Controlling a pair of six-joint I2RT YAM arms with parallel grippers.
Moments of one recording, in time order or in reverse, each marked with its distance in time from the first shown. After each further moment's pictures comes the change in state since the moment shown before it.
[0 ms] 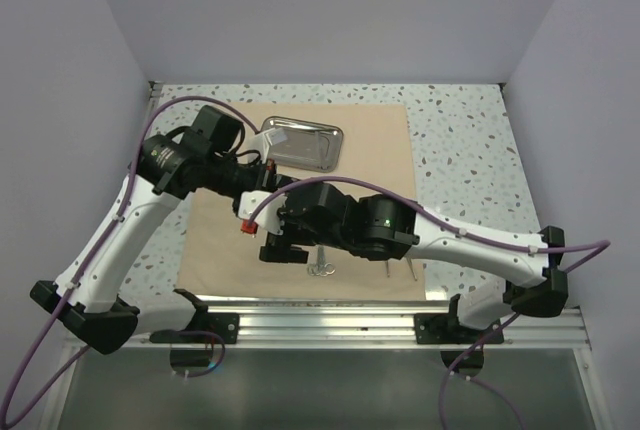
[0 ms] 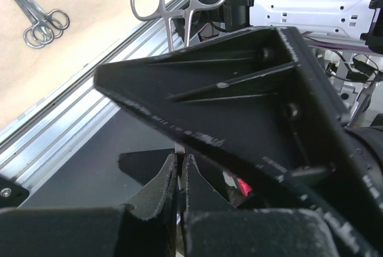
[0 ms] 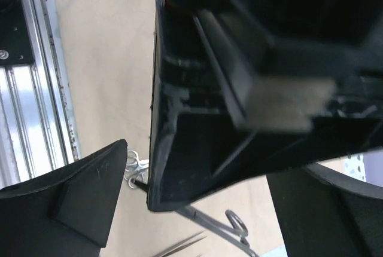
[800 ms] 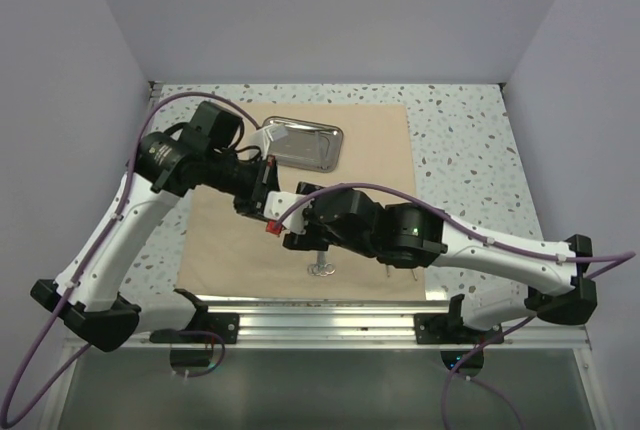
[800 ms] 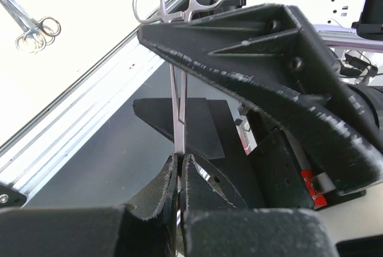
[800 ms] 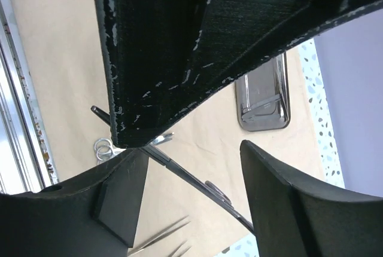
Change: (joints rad) left arm 0.000 0.011 0.036 0.000 0.024 0.004; right arm -0.007 -0.146 -0.165 0.078 0.107 -0.042
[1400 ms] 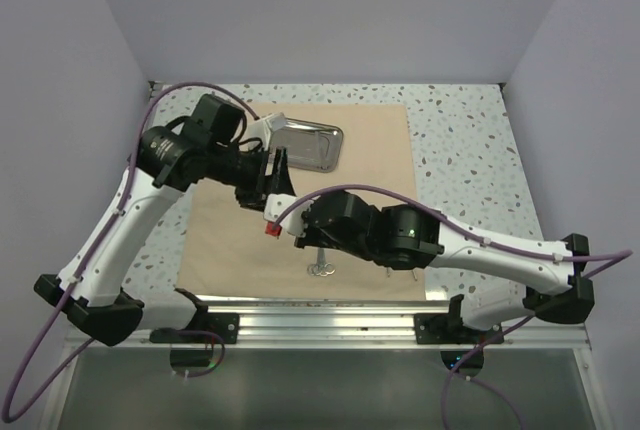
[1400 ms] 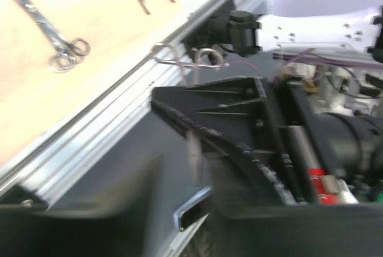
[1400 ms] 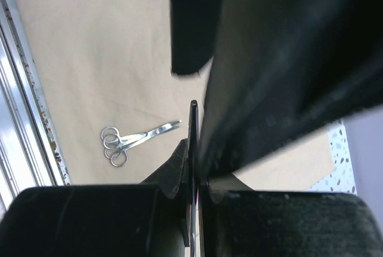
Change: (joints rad) left arm 0.001 0.022 0.039 0.025 -0.077 -0.005; right arm 0.010 0.026 0.006 -0.049 0.003 0.025
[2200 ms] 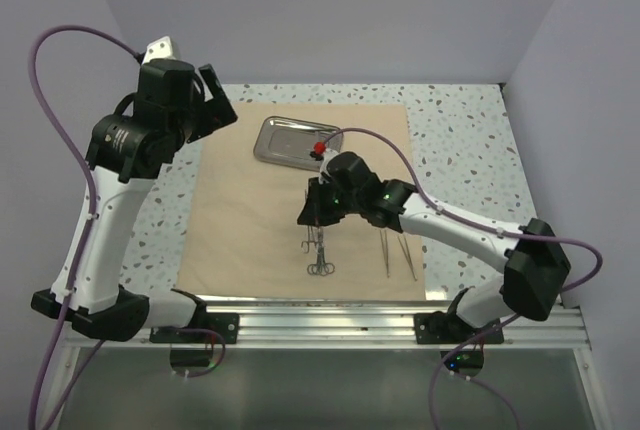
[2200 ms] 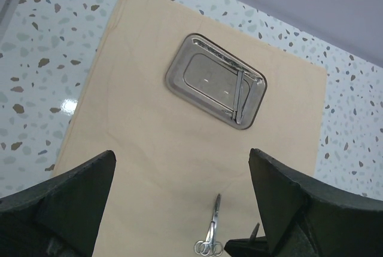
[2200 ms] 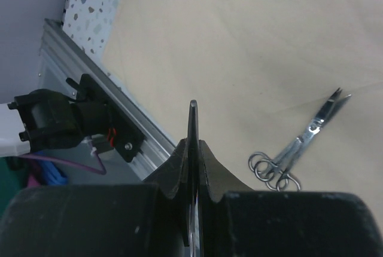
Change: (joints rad) left arm 0.172 0.054 0.265 0.116 -1.047 -0.139; right arm -0.436 0.072 -0.317 0.342 -0.521 1.011
